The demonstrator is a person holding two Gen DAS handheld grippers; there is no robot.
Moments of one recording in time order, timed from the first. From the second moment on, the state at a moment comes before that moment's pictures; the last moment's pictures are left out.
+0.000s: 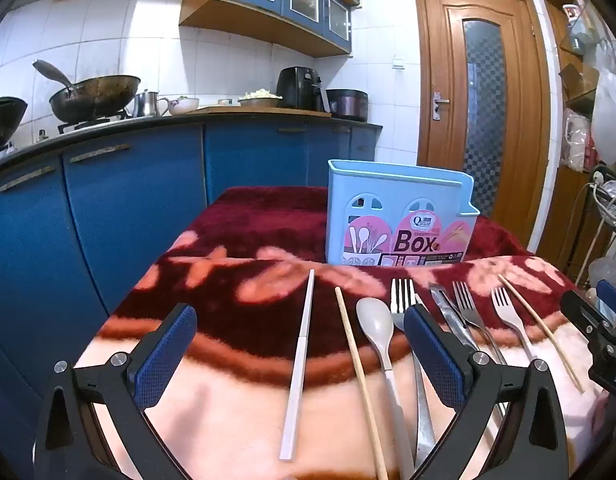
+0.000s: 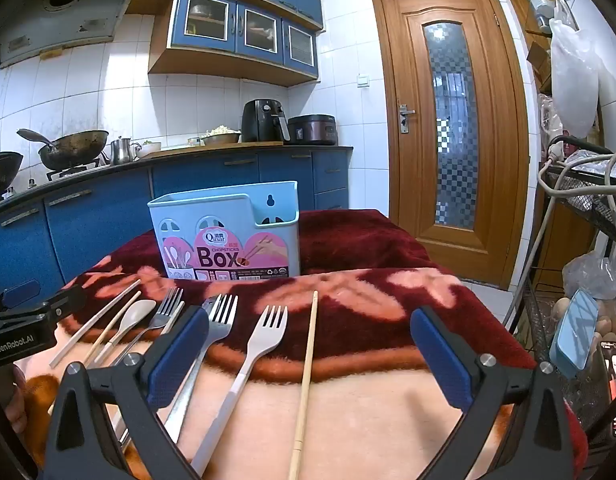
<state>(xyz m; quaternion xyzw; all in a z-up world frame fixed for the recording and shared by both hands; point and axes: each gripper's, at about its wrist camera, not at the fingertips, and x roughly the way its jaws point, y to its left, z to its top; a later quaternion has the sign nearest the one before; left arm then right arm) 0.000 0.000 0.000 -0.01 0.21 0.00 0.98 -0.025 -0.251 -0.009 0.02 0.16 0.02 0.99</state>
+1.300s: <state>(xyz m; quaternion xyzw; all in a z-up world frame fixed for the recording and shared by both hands) -0.002 0.002 0.002 -0.01 0.21 0.00 0.98 -0.025 -0.251 -0.009 0.02 0.16 0.02 0.99</state>
